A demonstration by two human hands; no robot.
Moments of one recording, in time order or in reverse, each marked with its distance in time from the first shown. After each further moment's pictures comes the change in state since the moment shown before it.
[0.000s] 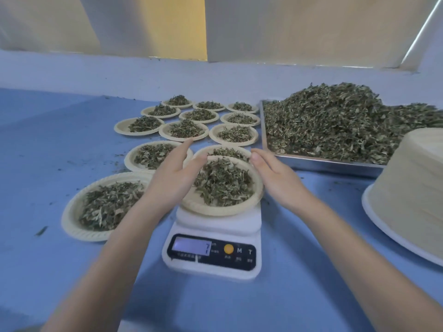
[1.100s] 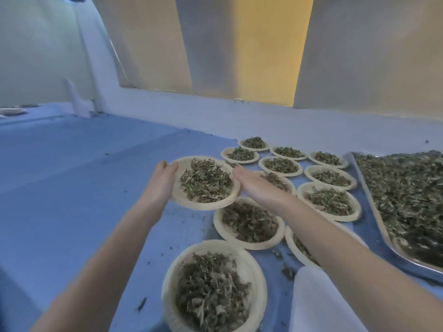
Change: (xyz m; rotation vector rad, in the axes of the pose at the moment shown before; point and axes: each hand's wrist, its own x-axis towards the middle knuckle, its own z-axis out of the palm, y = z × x) left_hand 0.108 -0.074 -0.196 -0.249 0.445 -0.318; right_hand 0.172 -0.155 0.144 0.033 -0.539 -0.024
